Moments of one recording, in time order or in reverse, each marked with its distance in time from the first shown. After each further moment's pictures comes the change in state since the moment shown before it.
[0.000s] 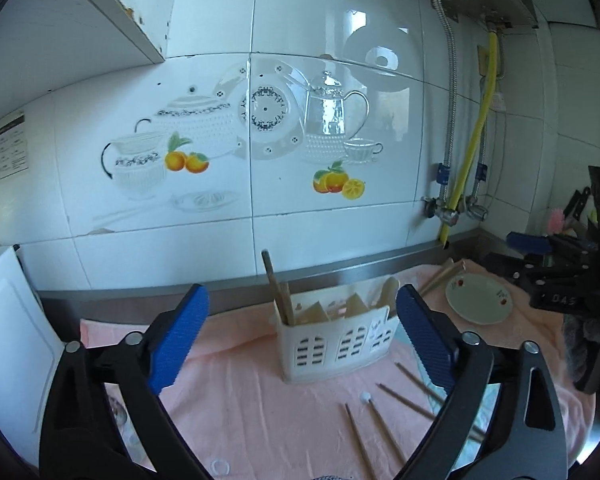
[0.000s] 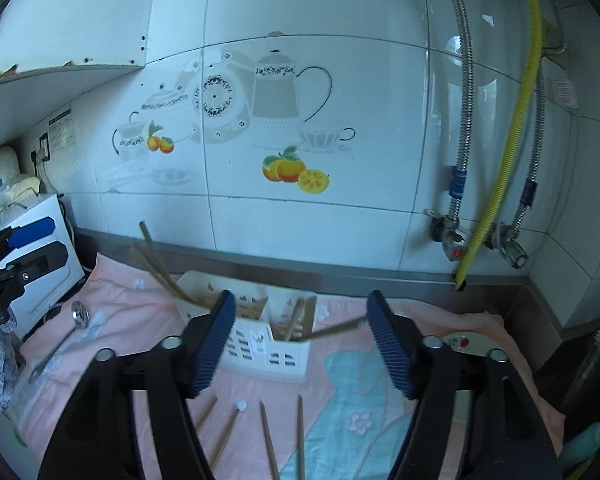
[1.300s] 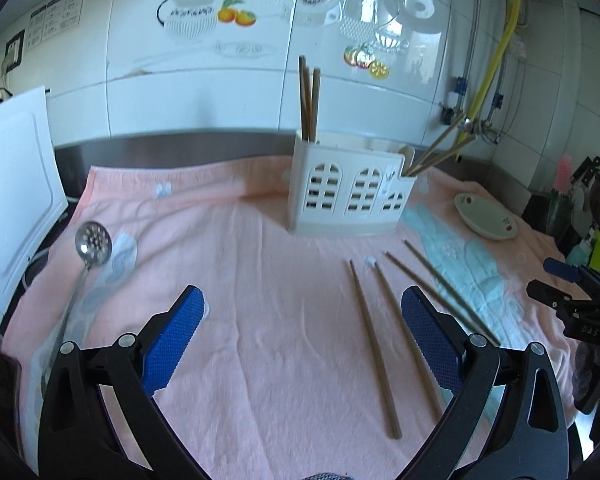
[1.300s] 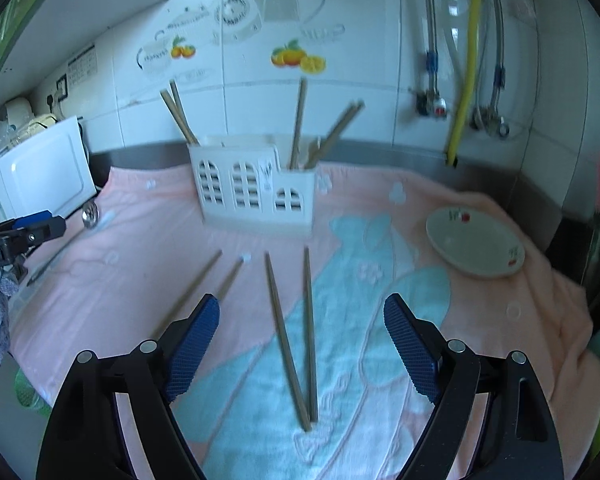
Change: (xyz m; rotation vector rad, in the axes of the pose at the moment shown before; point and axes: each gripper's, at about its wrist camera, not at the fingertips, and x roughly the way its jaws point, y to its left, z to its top) left arm -0.024 0.010 -0.150 -0.153 0.230 0.038; right arm -0.034 -0.002 -0.172 0.048 0.173 0.036
